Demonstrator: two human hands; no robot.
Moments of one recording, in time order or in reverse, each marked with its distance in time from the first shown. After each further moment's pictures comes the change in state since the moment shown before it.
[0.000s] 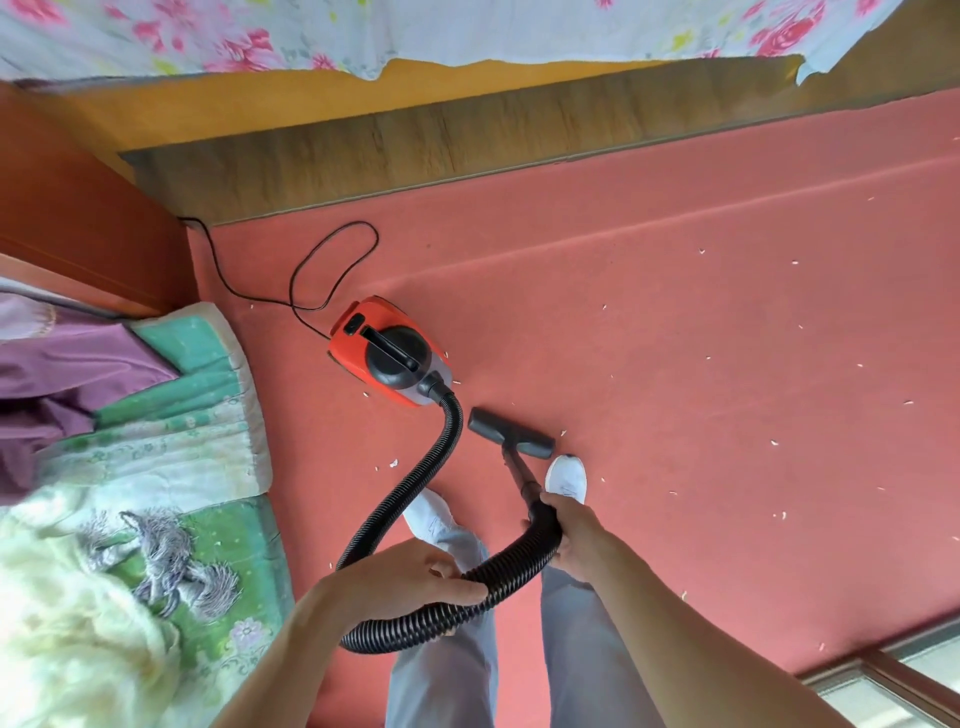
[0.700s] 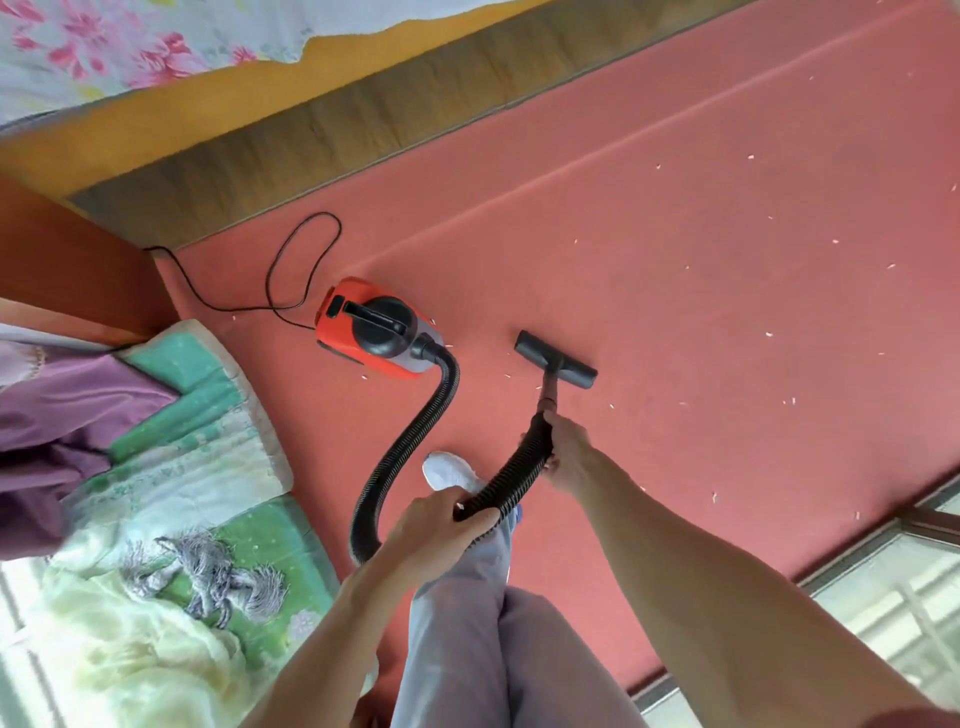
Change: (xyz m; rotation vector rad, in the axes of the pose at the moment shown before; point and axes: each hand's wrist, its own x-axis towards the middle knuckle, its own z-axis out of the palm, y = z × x) left_hand 0.012 -0.059 0.060 0.284 0.382 0.070; right_hand 0.012 0.053 0.016 0.318 0.011 -0.181
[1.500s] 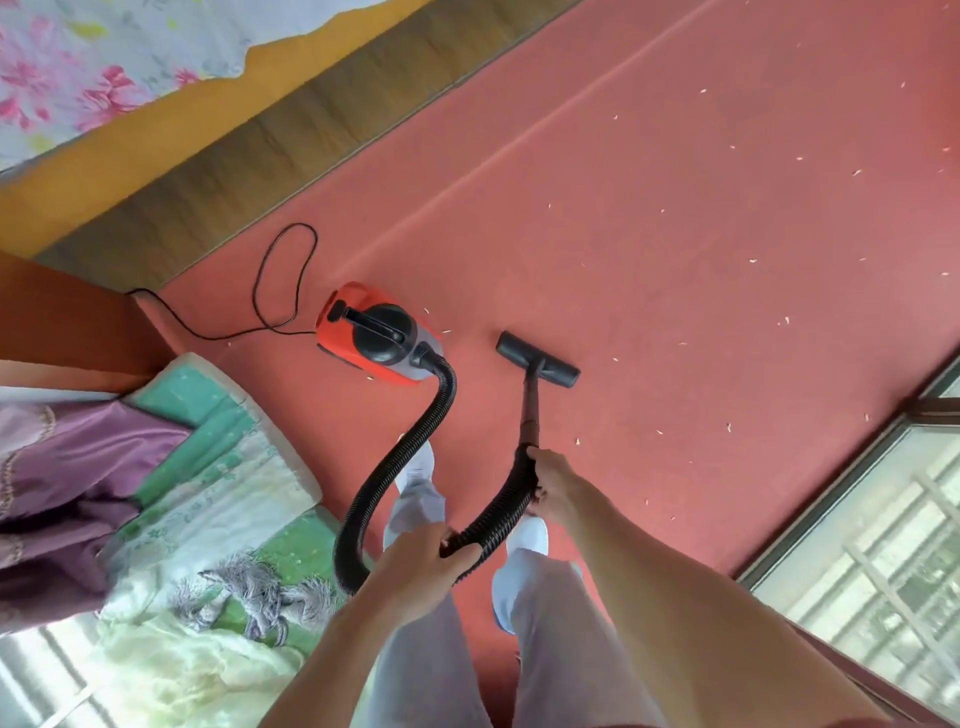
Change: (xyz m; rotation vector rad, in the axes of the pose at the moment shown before) left_hand -0.030 -0.095 -0.010 0.104 -0.139 0.010; right_hand -0.019 0.110 0.025 0.063 0.018 0.126
